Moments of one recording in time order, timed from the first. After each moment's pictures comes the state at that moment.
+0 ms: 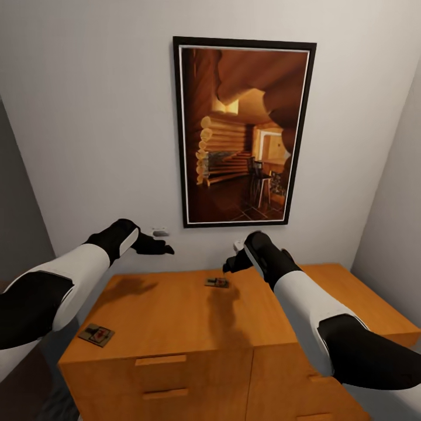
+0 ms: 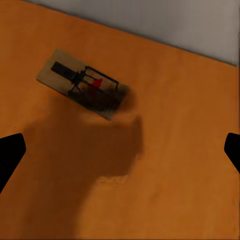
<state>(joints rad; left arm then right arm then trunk) -1.35 0.05 -0.35 -0.18 0.23 0.76 -0.37 -1.14 0.16 0.17 -0.52 0.19 0.97 0.27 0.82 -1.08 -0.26</state>
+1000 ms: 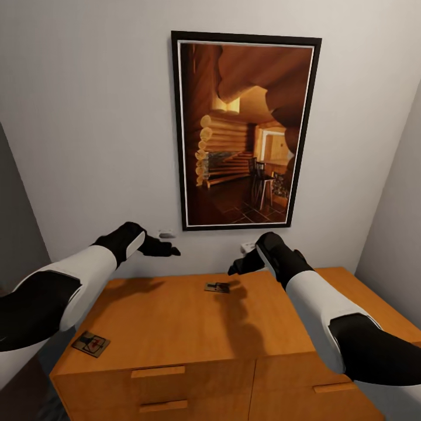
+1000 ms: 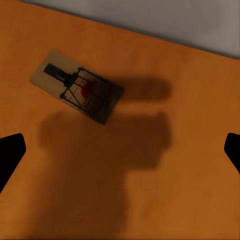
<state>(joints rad) -1.35 0.01 -0.35 -0.14 0.23 0.70 -0.37 -1.14 0.09 0.17 -0.51 0.18 0.97 0.44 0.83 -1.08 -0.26</state>
